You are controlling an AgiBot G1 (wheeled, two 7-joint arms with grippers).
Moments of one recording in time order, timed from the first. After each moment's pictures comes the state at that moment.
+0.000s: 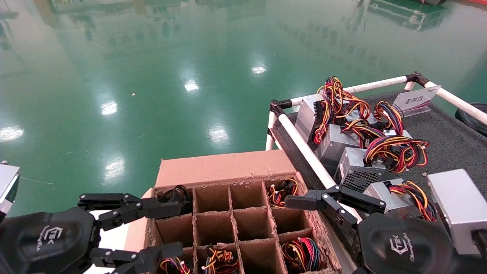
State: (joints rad) left arm -1.09 0.56 0.39 -1.23 0.63 1.42 -0.12; right arm 1.08 -0.61 -0.28 1.28 -0.73 -1.49 0.19
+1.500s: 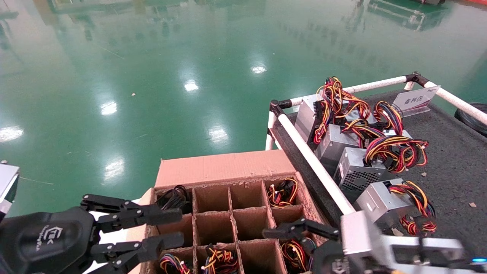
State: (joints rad) left arm -1.09 0.56 0.39 -1.23 0.63 1.42 -0.12; right arm 1.07 -0.73 -0.39 1.26 -0.98 -1.38 0.13
